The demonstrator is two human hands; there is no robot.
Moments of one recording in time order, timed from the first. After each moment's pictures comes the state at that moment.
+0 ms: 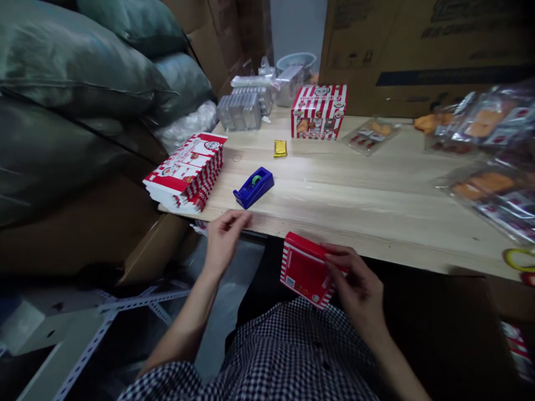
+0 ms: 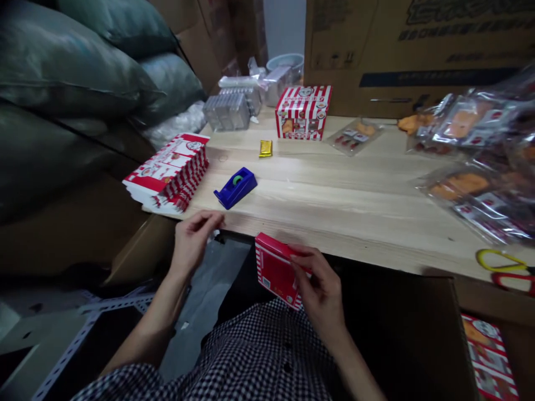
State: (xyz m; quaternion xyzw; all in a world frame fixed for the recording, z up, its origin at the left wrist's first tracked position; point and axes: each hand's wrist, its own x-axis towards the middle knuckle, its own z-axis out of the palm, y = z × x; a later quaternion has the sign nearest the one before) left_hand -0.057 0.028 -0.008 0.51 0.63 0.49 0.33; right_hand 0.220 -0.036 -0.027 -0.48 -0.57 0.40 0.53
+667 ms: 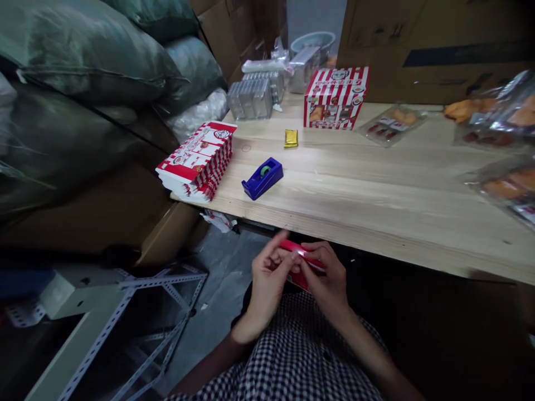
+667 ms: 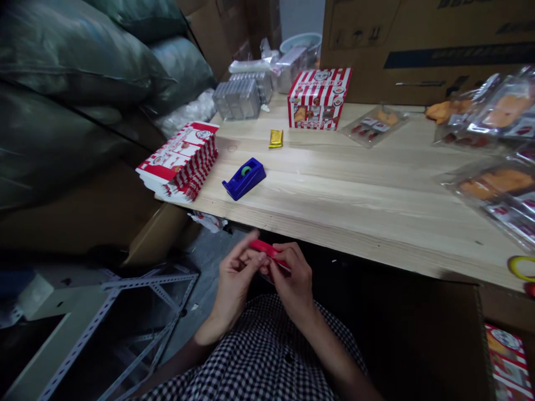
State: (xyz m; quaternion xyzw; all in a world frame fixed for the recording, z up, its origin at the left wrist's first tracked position) left_hand 0.044 -0.052 -0.026 0.29 0.55 0.56 0.55; right_hand 0.174 -0.035 -0.062 -0.46 -0.63 0.37 0.51
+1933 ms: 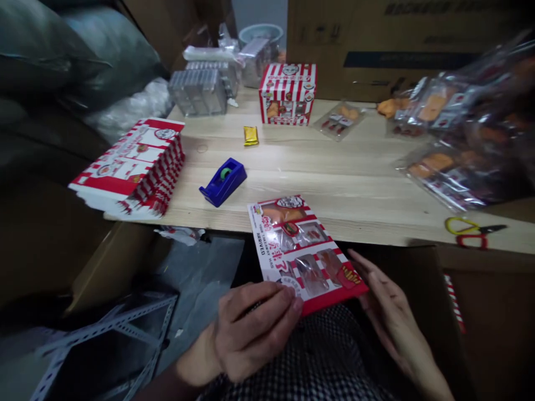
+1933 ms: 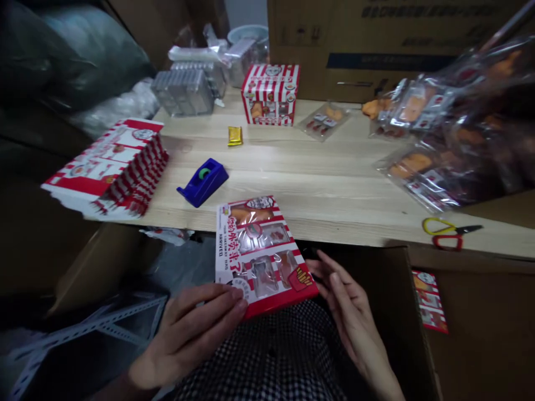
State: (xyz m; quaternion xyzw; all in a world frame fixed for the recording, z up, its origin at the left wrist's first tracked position) left_hand 0.003 -0.055 0.026 0.88 0.29 0.36 0.05; right_hand 0.278 -0.087 -0.022 -0.57 -0.24 0.61 0.50
